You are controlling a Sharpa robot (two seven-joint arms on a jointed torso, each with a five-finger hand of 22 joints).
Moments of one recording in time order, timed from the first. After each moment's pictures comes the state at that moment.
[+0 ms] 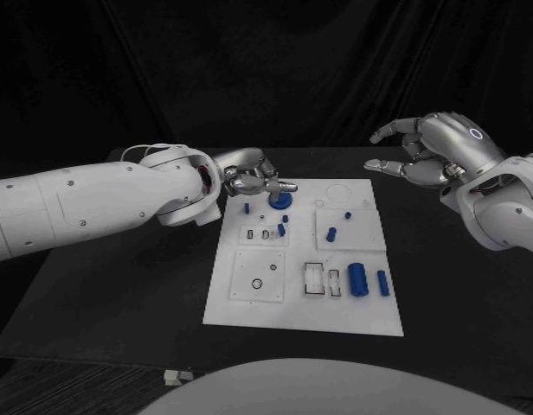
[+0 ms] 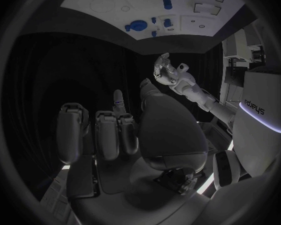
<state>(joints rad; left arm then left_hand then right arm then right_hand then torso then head) 1.35 -0.78 -0.21 1.50 -1.02 -0.14 -0.03 1.15 0.19 -0.27 0.29 0.13 0.95 0.05 0.65 0.59 1.47 -0.01 1.57 1.31 1.47 -0.05 1.57 1.31 0.01 1.46 0.07 1.57 1.31 1.35 -0.97 -0.21 1.60 -1.53 -0.72 0.08 1.27 -0.07 0.06 0.28 0.09 0.77 0.11 0.35 0.28 1.47 0.00 1.57 1.31 1.47 -0.06 1.53 1.31 0.03 1.46 0.05 1.40 1.31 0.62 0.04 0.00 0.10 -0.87</state>
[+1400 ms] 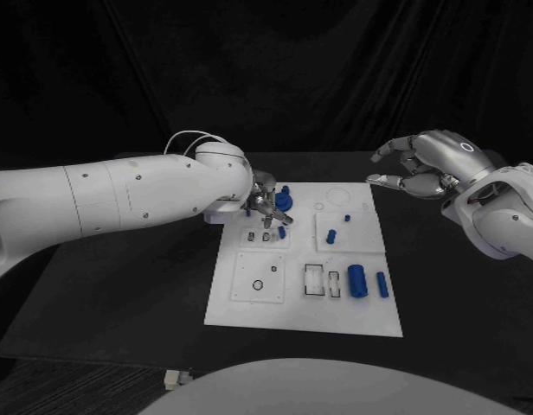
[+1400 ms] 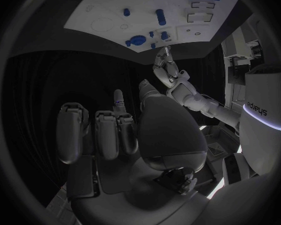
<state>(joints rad) 1.35 -0.57 -0.21 1.36 -1.14 0.23 -0.49 1.13 0.18 -0.24 0.26 0.14 1.06 0.03 0.41 0.59 1.46 -0.03 1.57 1.31 1.47 -0.07 1.57 1.31 0.01 1.46 0.05 1.57 1.31 1.32 -0.96 -0.21 1.58 -1.52 -0.61 0.03 1.28 -0.06 0.06 0.28 0.13 0.78 0.10 0.35 0.27 1.47 0.01 1.57 1.31 1.47 -0.06 1.53 1.31 0.03 1.47 0.05 1.39 1.31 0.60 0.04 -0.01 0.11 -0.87</state>
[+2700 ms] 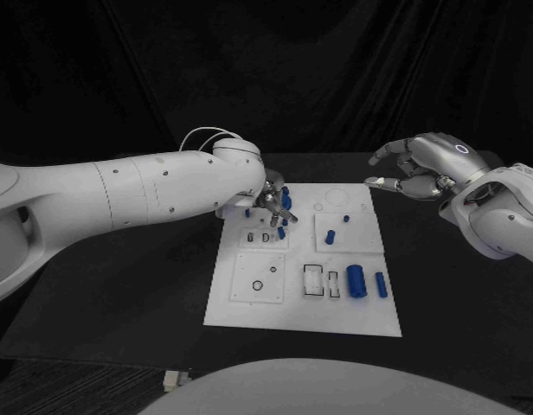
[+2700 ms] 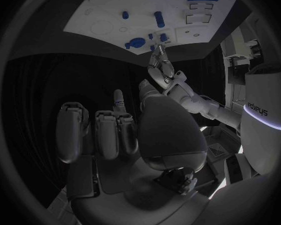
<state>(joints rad) 1.35 -0.47 -0.21 1.23 -1.15 0.28 -0.50 1.15 0.18 -0.20 0.24 0.17 1.07 0.03 0.36 0.58 1.46 -0.03 1.57 1.31 1.47 -0.07 1.57 1.31 0.01 1.46 0.05 1.57 1.31 1.32 -0.96 -0.21 1.57 -1.52 -0.58 0.03 1.28 -0.06 0.06 0.28 0.13 0.78 0.10 0.35 0.27 1.47 0.01 1.57 1.31 1.47 -0.06 1.52 1.31 0.03 1.47 0.05 1.38 1.31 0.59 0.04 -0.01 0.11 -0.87</state>
